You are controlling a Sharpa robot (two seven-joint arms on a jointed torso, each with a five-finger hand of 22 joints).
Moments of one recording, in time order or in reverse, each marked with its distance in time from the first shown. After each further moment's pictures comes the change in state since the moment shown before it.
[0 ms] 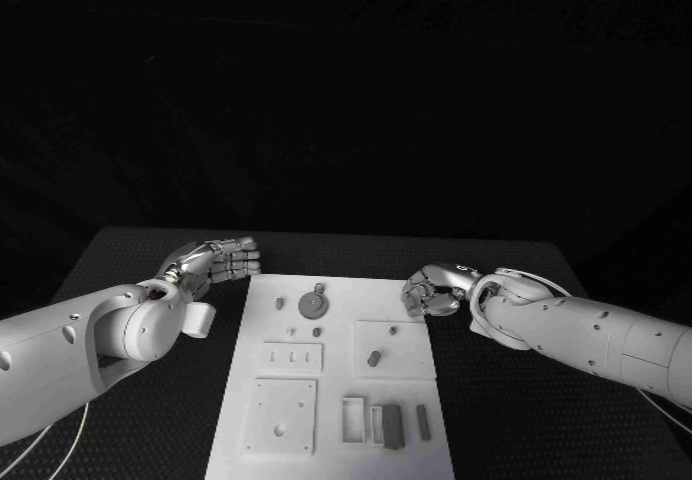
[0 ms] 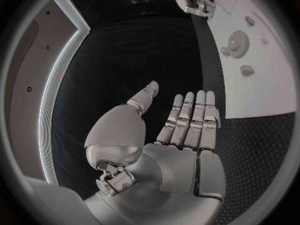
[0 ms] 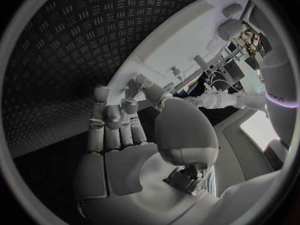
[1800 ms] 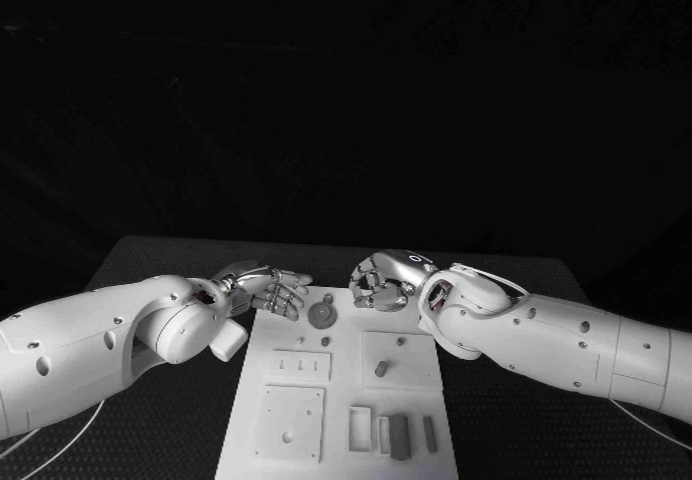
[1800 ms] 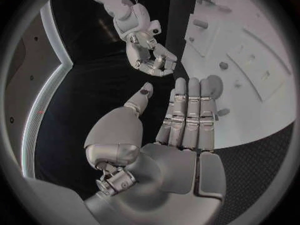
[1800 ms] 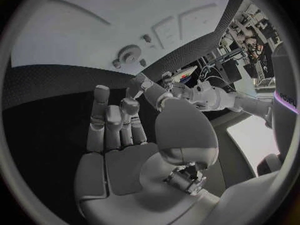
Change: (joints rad) left arm 0.047 0.017 -0.003 0.140 -0.315 0.060 -0.365; left_hand -0.074 -0.010 -0.064 -0.002 0.000 0.169 -0.026 0.034 -0.004 0.326 -0.143 0.135 0.194 0.277 -0.134 0.177 0.203 0.020 0.234 -0.120 0.112 0.087; right arm 0.062 0.079 0.028 0.337 -0.146 -0.118 -0.345; right_hand -0.008 0.022 -0.001 -0.002 0.000 0.040 -0.036 0.020 0.013 0.033 -0.026 0.004 0.001 0.025 -0.024 0.009 0.003 -0.001 0.022 -0.015 0.027 0.000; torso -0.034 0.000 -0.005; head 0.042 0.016
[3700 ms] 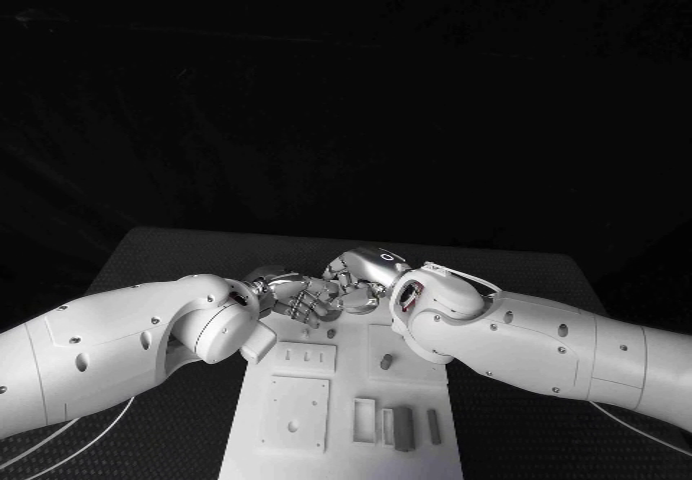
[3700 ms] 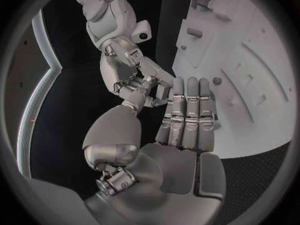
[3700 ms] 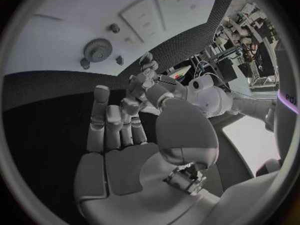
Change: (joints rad) left arm 0.000 0.046 -0.024 0.059 -0.029 -0.121 -0.111; left_hand -0.003 -0.026 -0.004 -0.004 0.000 0.066 -0.023 0.009 0.004 0.020 -0.019 0.001 0.152 0.038 -0.023 -0.021 0.097 -0.021 0.032 -0.032 0.000 0.022; right arm 0.000 0.093 0.002 0.053 -0.044 0.015 -0.097; right_hand -0.011 -0.011 -0.001 -0.001 0.000 0.000 0.001 -0.004 0.006 0.000 0.000 0.000 -0.002 0.007 0.003 0.000 -0.002 0.000 0.003 -0.003 0.000 0.000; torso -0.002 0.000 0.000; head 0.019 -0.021
